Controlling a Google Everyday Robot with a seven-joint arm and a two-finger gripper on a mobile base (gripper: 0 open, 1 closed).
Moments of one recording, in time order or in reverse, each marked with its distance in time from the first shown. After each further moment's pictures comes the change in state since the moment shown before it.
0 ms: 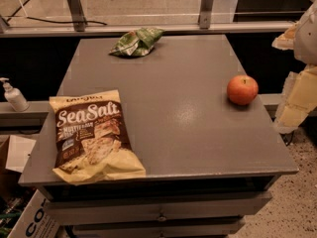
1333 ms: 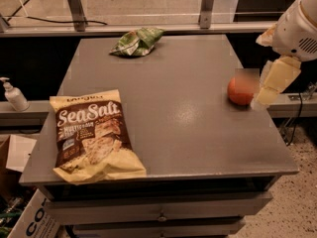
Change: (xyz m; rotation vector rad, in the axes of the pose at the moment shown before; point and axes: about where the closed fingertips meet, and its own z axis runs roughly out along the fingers) arm -0.007 -0.062 0.048 -0.008 -0.112 0.047
